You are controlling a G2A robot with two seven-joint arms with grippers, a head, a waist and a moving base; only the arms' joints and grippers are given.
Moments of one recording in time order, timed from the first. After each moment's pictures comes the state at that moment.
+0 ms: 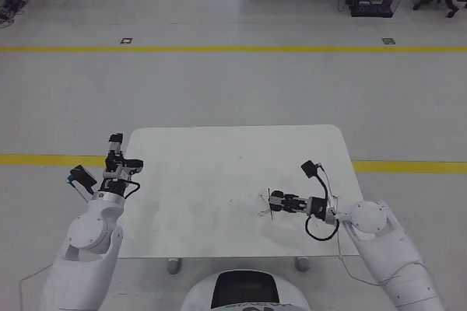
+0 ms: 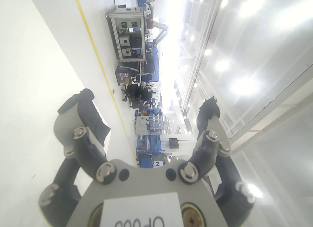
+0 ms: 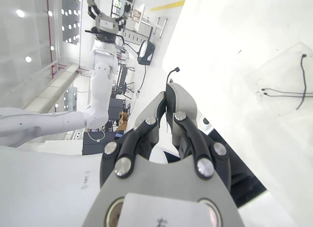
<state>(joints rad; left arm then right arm) 1.73 -1.15 -1.60 -1.80 -0.42 0.00 0.00 -1.51 -1.12 1.31 -1.56 0.04 -0.34 0.97</state>
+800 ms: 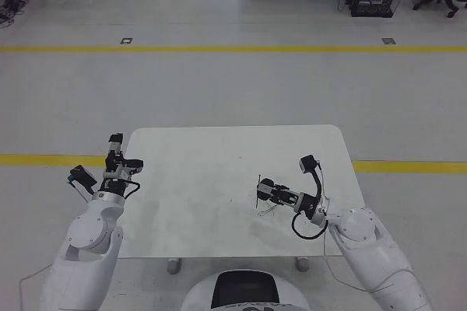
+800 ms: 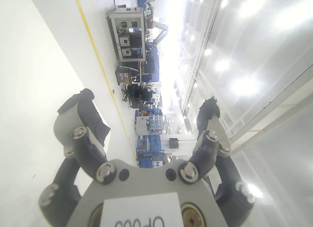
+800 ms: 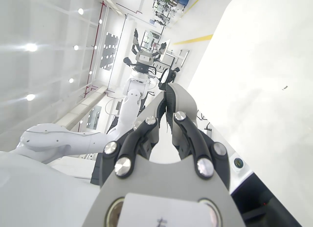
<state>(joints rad) 1.73 -1.15 -1.60 -1.80 -0.42 0.00 0.00 -1.55 -1.15 1.25 -1.64 0.10 -0.34 0.76</state>
